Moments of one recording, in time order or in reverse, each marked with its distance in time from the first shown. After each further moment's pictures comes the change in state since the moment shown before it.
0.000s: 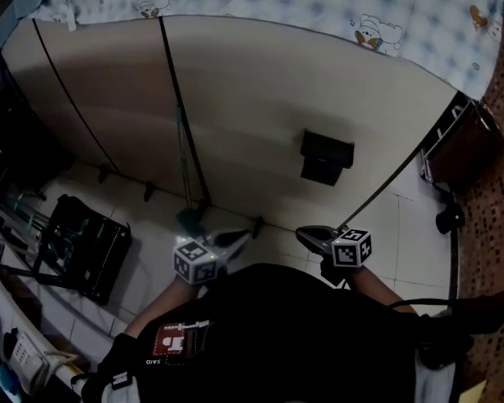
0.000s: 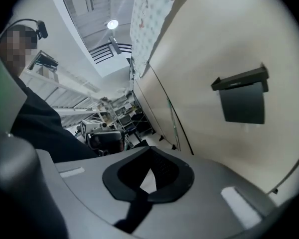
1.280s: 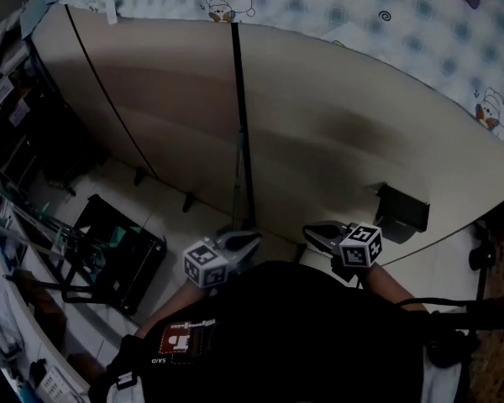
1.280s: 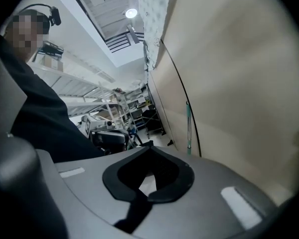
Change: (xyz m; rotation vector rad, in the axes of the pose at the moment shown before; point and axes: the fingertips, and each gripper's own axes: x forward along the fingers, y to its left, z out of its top) left arm -0.077 0.210 0.063 -0.013 -0.044 0.112; right arm 0.230 -0.013 0.121 -0.188 0.080 0.149
